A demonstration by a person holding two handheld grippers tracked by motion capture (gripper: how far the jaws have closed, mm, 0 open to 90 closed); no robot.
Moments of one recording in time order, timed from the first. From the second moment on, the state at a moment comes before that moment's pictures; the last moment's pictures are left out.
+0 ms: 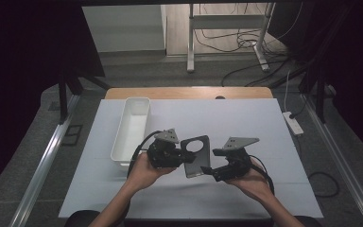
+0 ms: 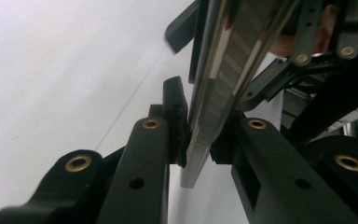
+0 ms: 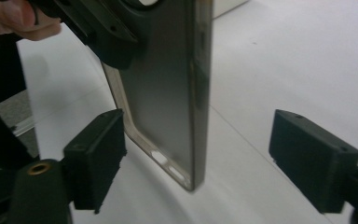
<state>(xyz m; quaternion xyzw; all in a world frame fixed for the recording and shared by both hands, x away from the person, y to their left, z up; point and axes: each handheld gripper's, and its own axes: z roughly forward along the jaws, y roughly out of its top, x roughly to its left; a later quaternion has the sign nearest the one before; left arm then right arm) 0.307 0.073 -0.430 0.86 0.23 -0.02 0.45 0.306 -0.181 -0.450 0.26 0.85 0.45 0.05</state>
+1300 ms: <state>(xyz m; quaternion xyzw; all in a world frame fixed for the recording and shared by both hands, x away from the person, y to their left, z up) 0.314 0.086 -0.436 0.84 0.26 0.04 0.48 0.301 -0.185 -0.436 0.24 0.86 0.44 0.07</state>
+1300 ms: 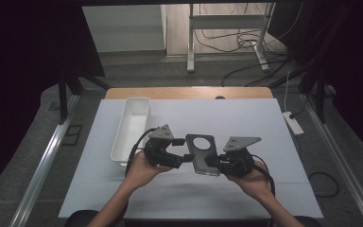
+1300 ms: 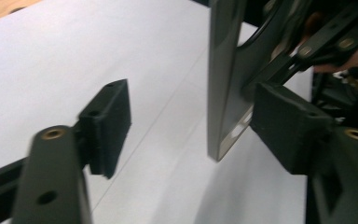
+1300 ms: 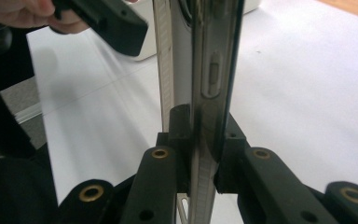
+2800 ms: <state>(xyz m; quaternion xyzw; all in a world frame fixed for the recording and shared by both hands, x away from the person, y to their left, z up) 0.308 0.070 -0.440 0.82 0.36 0.05 0.45 0.294 -0.163 -0.449 0.26 0.87 0.42 0.10</state>
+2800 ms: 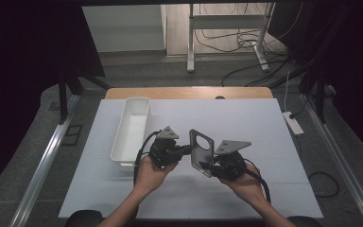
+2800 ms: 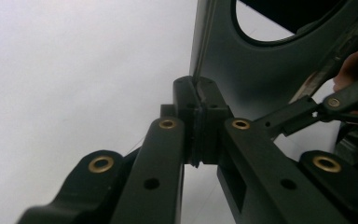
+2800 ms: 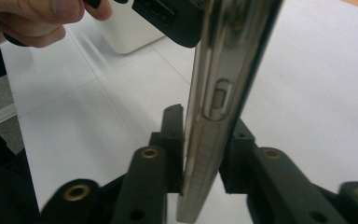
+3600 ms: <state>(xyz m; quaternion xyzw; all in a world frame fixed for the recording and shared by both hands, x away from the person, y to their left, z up) 0.322 0.095 -0.440 0.81 0.41 0.08 0.42 0.302 -0.181 -0.451 0.28 0.86 0.42 0.07</state>
